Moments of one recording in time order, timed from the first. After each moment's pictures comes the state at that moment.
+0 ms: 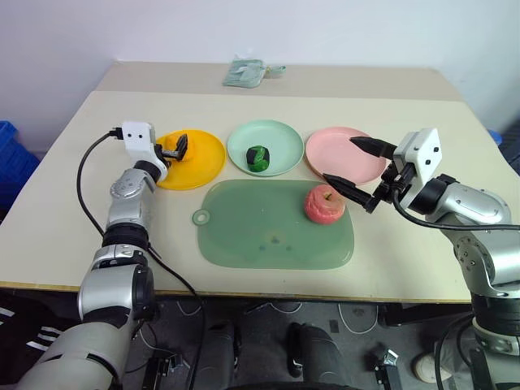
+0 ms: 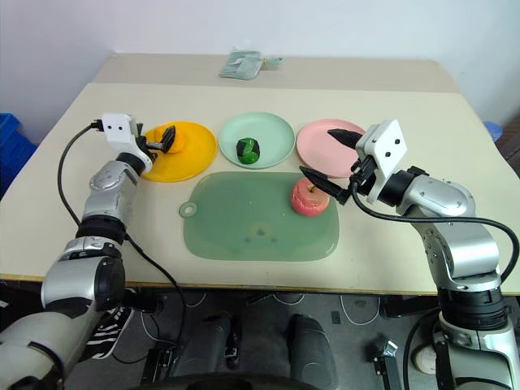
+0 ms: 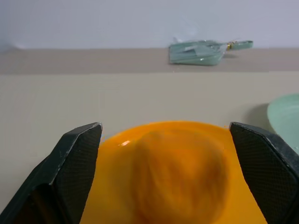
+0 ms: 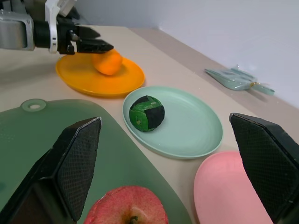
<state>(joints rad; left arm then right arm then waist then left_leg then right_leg) -0.87 0.42 0.25 0.95 -0.19 -0.17 -0.42 -0.34 -0.70 -0.15 -0.34 0.47 0.42 0.74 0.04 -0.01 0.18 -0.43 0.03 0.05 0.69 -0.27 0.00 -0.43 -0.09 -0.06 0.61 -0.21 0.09</state>
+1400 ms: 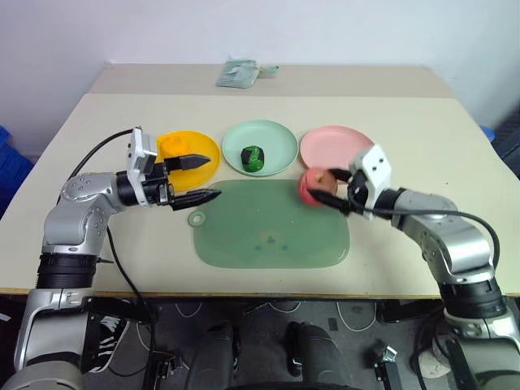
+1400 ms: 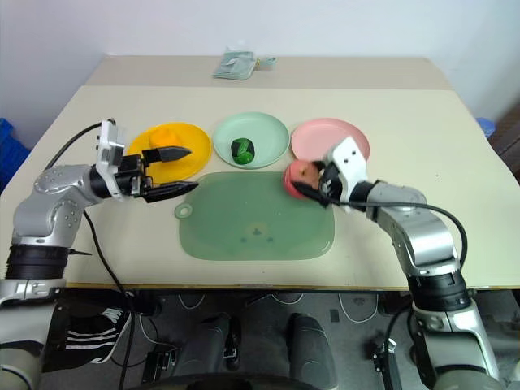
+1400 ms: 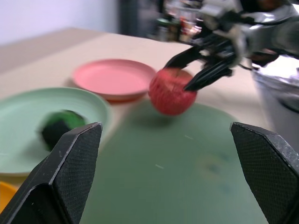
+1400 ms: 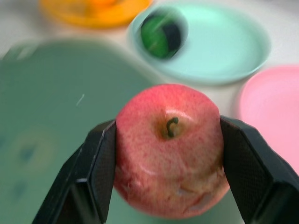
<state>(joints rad) -0.59 0.64 0.09 0.21 -0.51 0.30 -1.23 -0.50 -0.58 -0.04 -0.16 0.37 0.61 0.63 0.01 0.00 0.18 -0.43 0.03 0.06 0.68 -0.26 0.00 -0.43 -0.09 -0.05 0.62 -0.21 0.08</state>
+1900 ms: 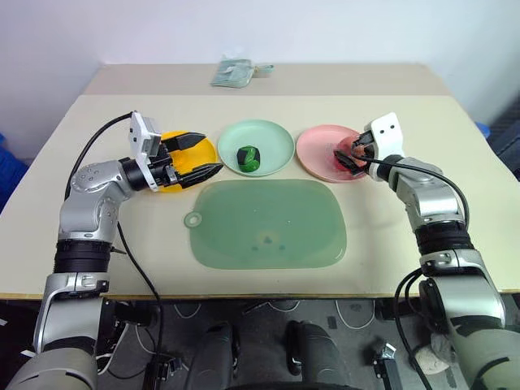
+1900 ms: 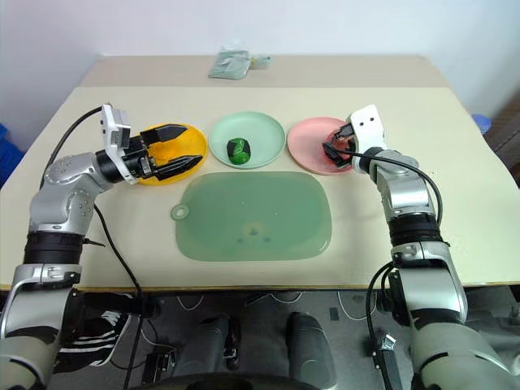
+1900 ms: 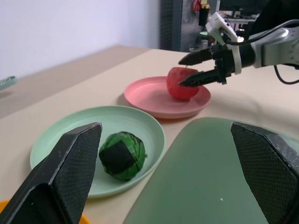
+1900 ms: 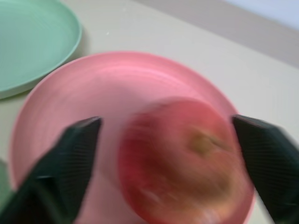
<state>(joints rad) -0.66 0.58 0.11 0.30 -0.47 0.21 -1.14 -0.83 -0.52 -0.01 0.63 0.10 0.25 0.46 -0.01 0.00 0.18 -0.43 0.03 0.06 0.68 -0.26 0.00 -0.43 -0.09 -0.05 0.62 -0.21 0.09</state>
